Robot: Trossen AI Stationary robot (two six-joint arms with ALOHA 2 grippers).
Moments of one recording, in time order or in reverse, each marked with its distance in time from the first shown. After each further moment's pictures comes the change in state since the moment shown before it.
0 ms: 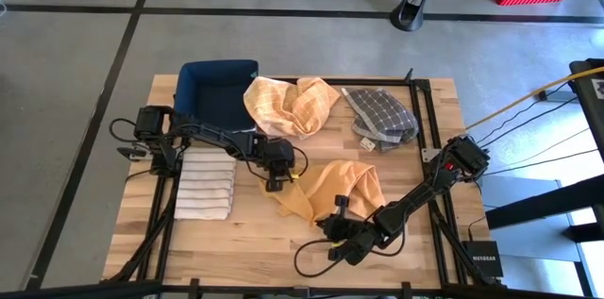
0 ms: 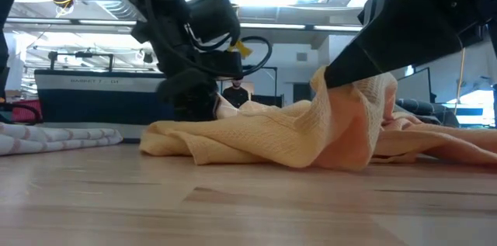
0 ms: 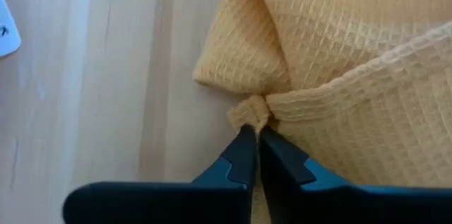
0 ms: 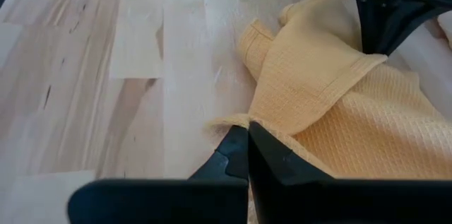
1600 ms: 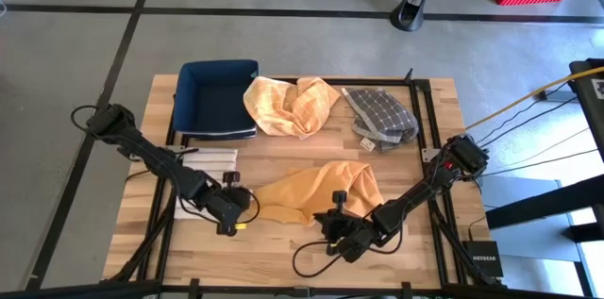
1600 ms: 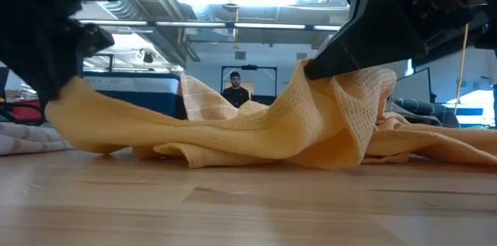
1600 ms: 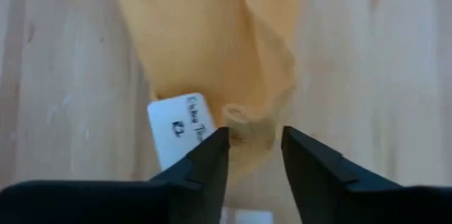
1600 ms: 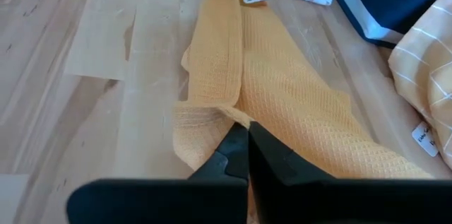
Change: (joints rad) left arm -0.606 -0.399 -0.136 -0.382 -0.279 -0.533; right arm -0.022 0.000 0.011 -0.006 0.080 -0.187
